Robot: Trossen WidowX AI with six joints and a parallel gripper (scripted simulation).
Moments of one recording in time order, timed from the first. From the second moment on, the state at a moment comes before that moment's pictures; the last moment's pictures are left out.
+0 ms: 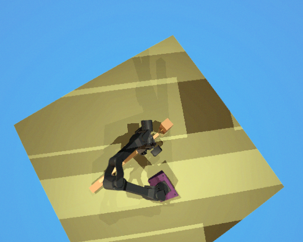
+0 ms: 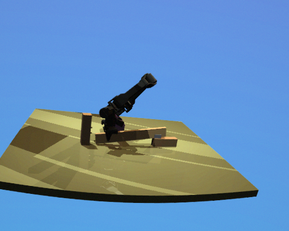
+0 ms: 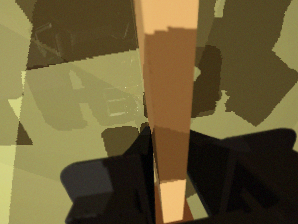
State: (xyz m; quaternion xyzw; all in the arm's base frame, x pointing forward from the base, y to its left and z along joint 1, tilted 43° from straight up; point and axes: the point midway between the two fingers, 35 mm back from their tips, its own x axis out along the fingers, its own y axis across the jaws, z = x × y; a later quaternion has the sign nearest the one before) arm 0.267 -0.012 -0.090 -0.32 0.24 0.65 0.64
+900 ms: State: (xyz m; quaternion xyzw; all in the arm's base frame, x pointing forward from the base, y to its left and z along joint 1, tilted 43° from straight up) arm 0.268 -0.021 -0.081 -0.32 0.24 0.65 0.64
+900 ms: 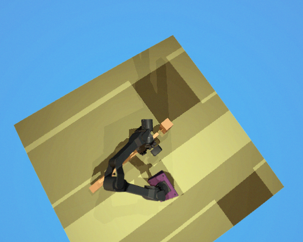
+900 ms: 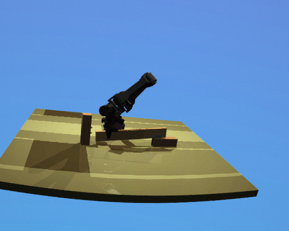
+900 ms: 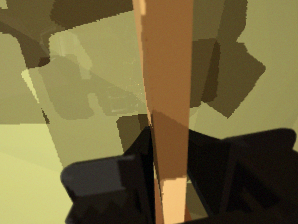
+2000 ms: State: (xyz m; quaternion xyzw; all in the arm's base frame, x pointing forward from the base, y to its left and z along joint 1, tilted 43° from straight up) arm 0.268 -0.032 -0.068 -0.32 0.24 0.65 0.64
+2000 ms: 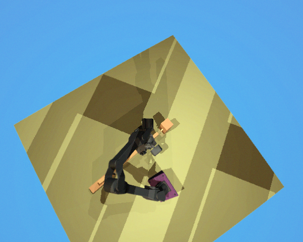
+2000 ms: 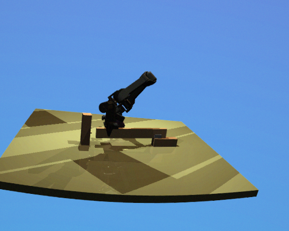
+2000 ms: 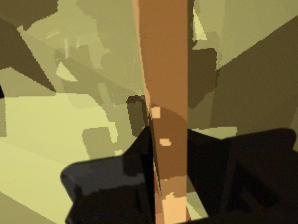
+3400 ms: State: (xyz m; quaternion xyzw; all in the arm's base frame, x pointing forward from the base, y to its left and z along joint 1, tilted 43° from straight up) arm 0.268 -0.039 -0.060 -0.33 0.24 0.65 0.64
